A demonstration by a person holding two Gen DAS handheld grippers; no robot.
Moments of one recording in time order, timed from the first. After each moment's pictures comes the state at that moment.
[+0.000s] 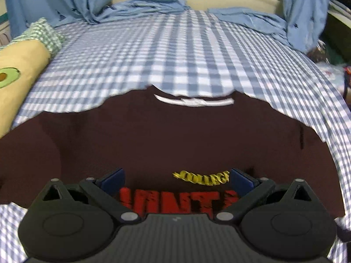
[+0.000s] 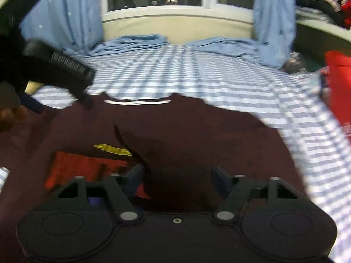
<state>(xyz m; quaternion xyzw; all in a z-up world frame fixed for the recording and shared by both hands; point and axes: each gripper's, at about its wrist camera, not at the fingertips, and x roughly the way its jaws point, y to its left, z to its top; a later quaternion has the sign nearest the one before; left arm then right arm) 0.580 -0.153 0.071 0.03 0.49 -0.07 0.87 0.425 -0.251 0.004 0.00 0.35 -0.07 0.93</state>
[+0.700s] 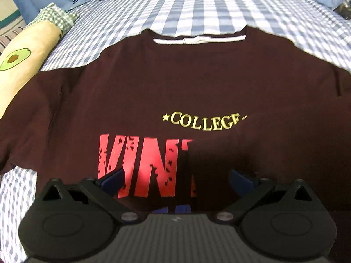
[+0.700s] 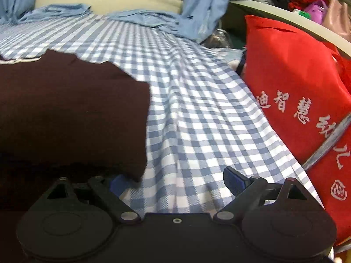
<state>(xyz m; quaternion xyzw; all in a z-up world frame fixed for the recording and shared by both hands) 0.553 -0.208 -0.012 0.10 0.55 0.04 0.83 0.398 -0.427 -0.063 -0.07 0.39 -0.24 0.89</state>
